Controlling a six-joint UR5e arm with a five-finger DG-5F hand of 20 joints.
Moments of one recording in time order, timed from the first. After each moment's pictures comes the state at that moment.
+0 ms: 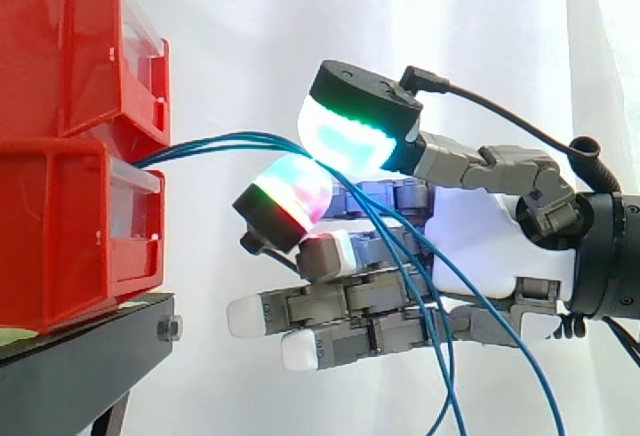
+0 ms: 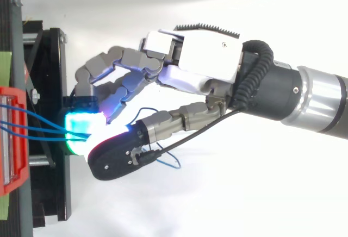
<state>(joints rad) 0.15 -2.33 -1.22 -2.60 -1.21 -0.02</state>
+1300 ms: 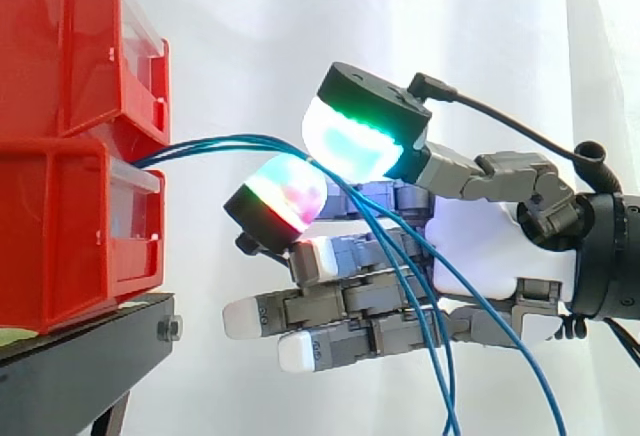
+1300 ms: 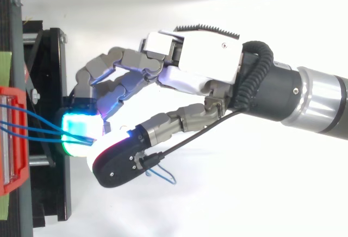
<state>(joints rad) 0.15 -2.33 -1.22 -2.60 -1.21 -0.02</state>
